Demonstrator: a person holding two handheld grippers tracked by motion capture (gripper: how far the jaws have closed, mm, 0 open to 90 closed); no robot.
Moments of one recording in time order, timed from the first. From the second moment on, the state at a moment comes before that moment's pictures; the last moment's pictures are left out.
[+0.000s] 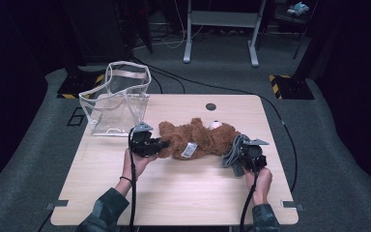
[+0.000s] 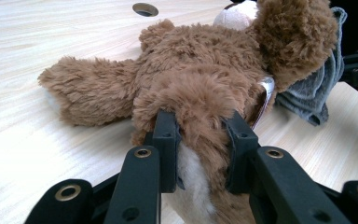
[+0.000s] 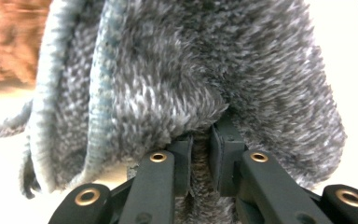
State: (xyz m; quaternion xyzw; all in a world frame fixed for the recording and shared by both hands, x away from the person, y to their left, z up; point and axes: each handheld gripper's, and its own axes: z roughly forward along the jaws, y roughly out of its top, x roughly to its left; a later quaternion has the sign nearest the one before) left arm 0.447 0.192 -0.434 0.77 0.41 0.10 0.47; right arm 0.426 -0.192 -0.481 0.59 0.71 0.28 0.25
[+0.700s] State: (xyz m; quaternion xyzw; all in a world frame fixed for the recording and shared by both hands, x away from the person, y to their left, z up) left arm 0.447 0.190 -0.436 0.77 0.41 0.09 0.47; right arm 0.428 -0.172 -0.481 0.58 0.73 0.27 0.24
